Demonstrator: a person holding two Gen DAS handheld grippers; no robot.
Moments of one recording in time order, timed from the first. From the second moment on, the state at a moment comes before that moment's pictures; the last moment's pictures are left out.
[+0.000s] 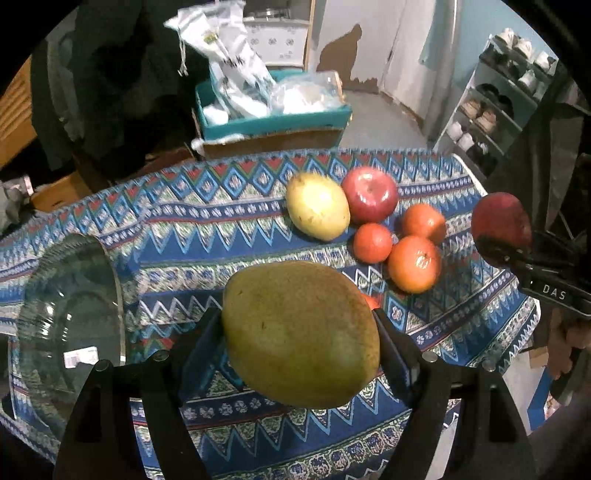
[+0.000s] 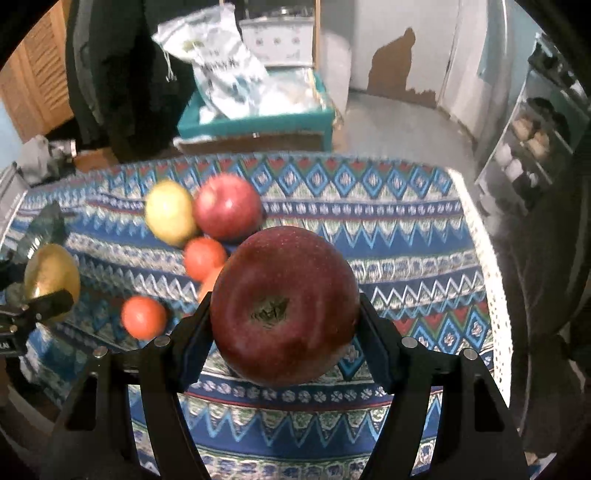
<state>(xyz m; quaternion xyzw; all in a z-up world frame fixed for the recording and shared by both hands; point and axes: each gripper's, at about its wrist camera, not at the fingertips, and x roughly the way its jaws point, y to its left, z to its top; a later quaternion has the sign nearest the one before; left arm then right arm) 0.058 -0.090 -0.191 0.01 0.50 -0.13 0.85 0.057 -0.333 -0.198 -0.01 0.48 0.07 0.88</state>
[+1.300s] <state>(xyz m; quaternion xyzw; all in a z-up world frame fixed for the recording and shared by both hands) 0.026 -0.017 -0.085 -0.03 0.39 -0.06 0.92 0.038 -0.234 -0.073 -0.01 0.35 0.16 0.92</state>
